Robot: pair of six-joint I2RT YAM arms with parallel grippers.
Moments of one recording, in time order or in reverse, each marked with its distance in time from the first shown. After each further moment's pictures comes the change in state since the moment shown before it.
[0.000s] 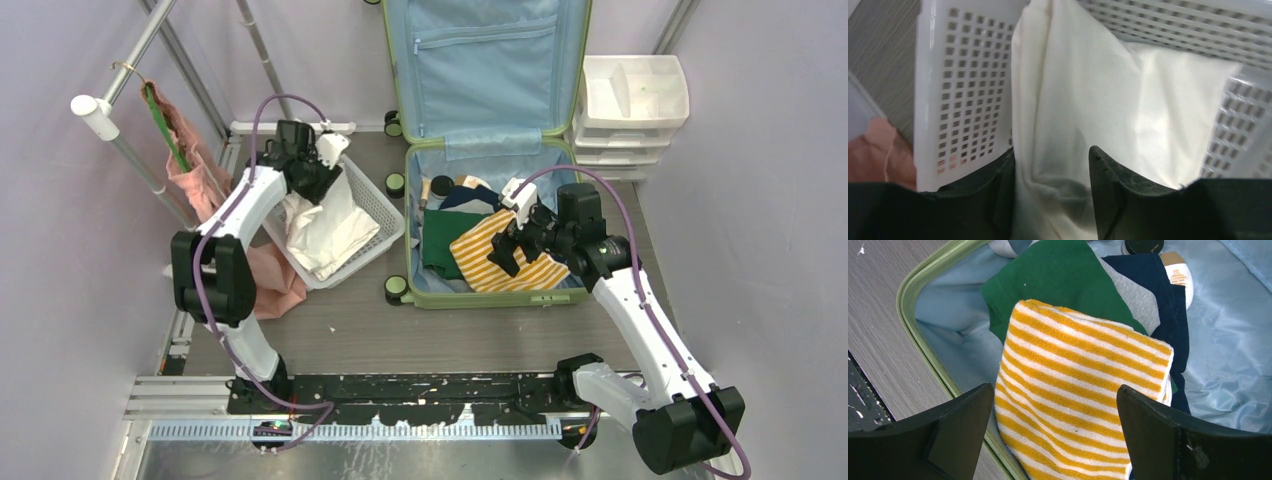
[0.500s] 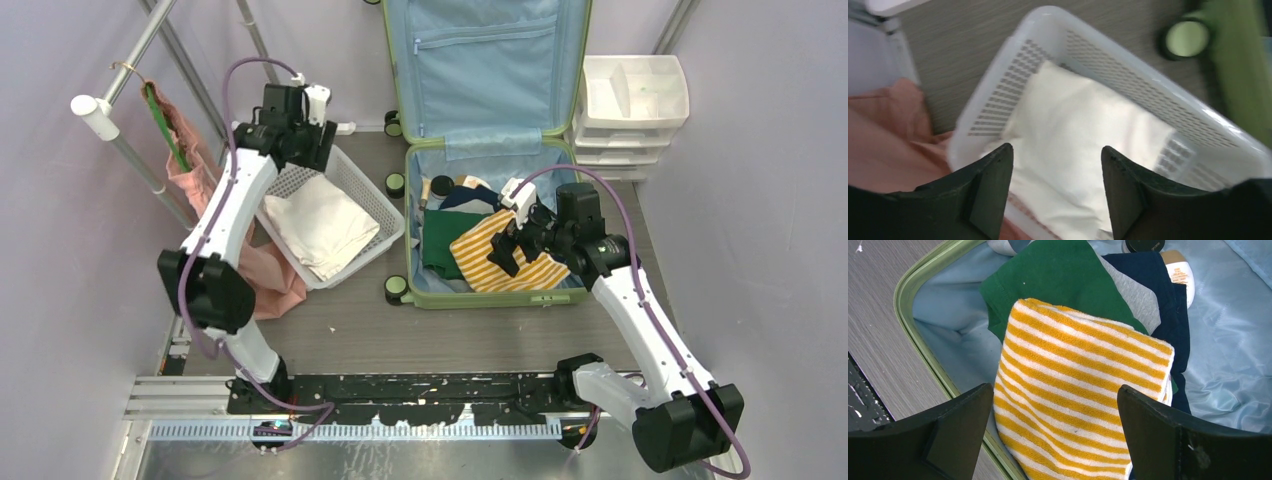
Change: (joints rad) left arm -0.037 0.051 0.383 -0.204 -0.236 -0.351; right arm 0.000 0.010 0.000 0.000 0.001 -0.003
